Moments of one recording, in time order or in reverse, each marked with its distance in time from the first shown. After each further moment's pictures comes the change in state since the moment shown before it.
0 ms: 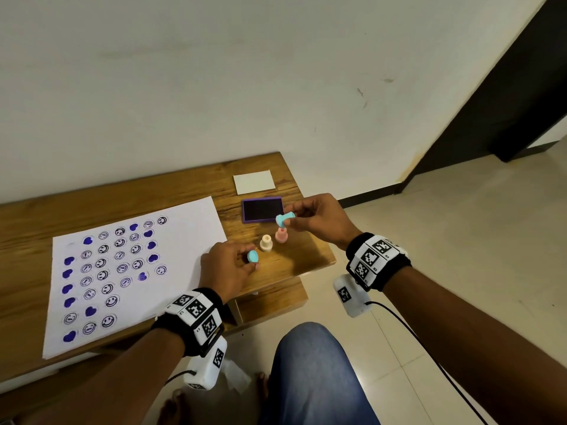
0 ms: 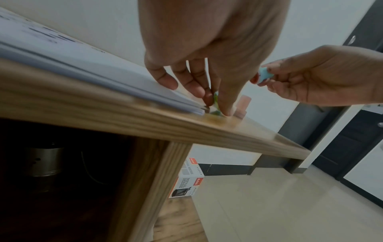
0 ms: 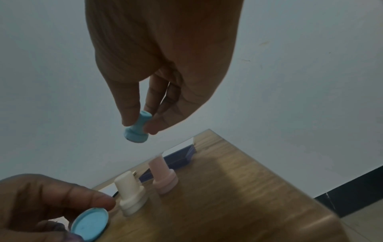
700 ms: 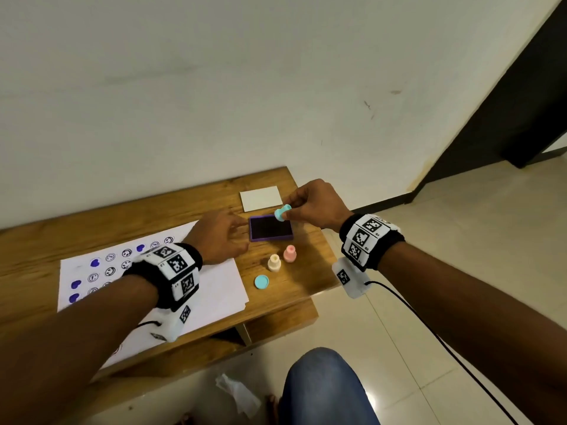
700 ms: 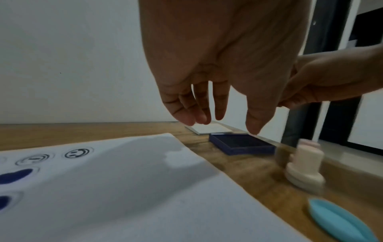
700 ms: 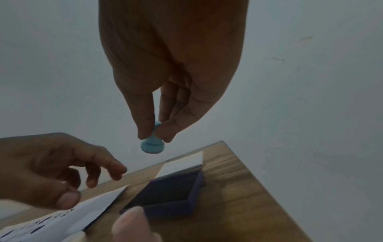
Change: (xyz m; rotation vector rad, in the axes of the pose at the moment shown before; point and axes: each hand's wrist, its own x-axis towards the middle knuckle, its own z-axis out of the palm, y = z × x) left_hand 0.084 0.016 -0.071 0.357 -0.240 0.171; right_hand 0.057 -0.038 -0.006 -0.319 0.032 -0.011
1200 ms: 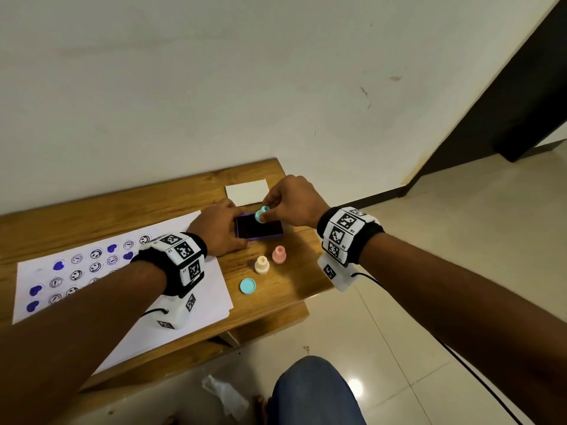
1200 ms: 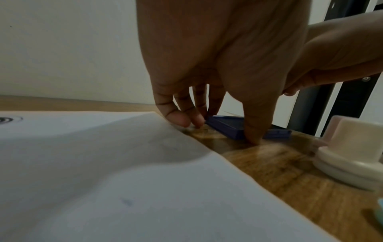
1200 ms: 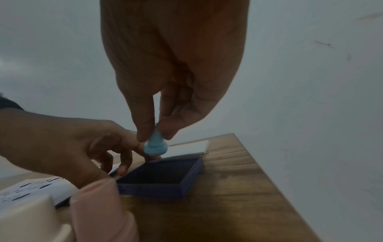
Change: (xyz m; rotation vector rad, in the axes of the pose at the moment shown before) left_hand 0.056 -0.006 0.034 0.068 -0.056 0.039; right_hand 0.020 -0.006 0.015 -0.247 -0.083 -0.074
